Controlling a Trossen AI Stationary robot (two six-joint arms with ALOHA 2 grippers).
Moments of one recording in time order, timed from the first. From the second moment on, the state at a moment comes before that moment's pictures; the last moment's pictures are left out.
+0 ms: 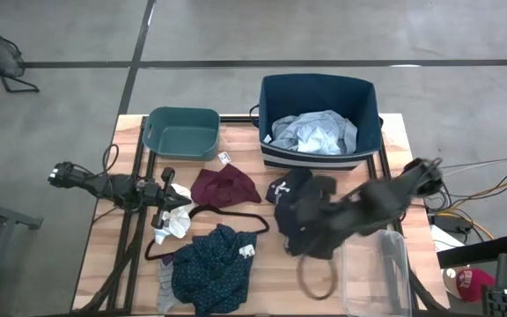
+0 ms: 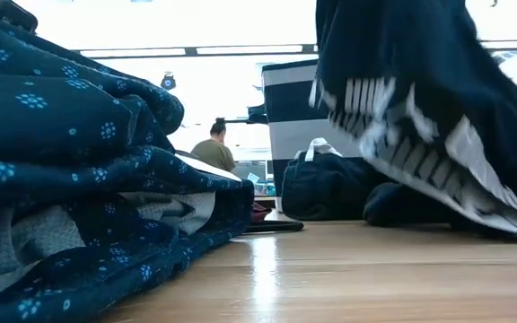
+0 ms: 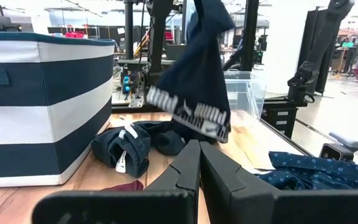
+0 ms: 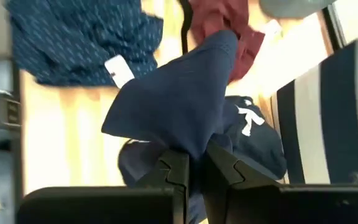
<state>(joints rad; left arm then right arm) -0.30 0.02 0.03 -0.01 -0.18 -0.01 0.53 1.79 2.21 -1.57 0.41 0.58</state>
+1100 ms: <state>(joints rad) -0.30 0.02 0.03 -0.01 -0.18 -0.01 0.89 1.52 1.78 -1.57 -0.09 1.59</state>
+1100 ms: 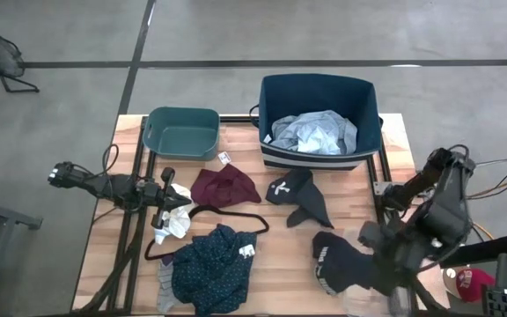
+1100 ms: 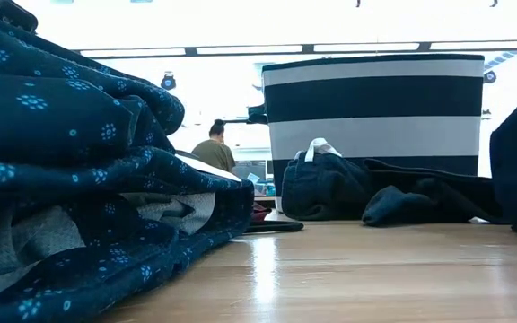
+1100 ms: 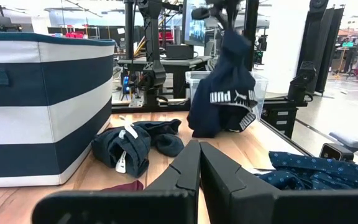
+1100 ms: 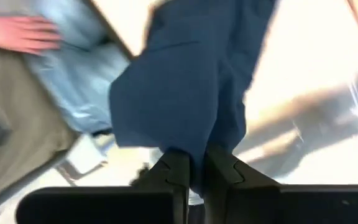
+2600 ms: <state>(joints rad) -0.30 0.02 0.03 -0.01 -0.18 -0.01 0.83 1.52 1.33 -1.57 -0.55 1.75</state>
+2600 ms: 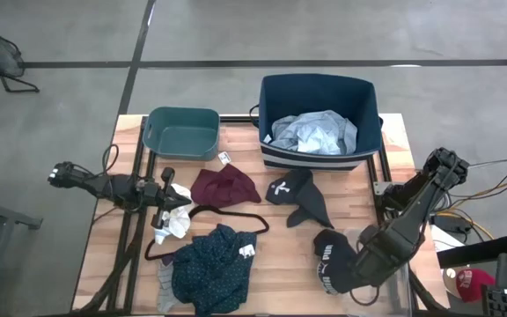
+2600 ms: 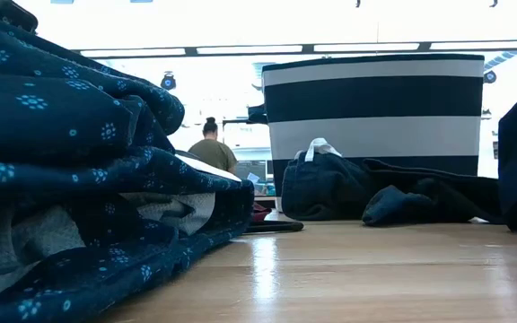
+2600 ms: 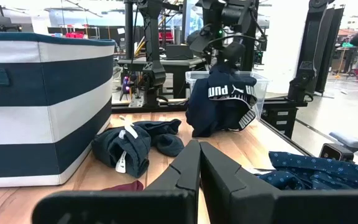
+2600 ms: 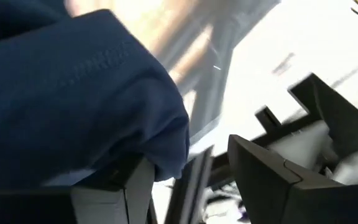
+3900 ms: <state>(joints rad) -0.30 0.02 0.03 -0.01 -0.18 -0.01 0.50 1.52 1.40 -1.27 -0.19 1.14</state>
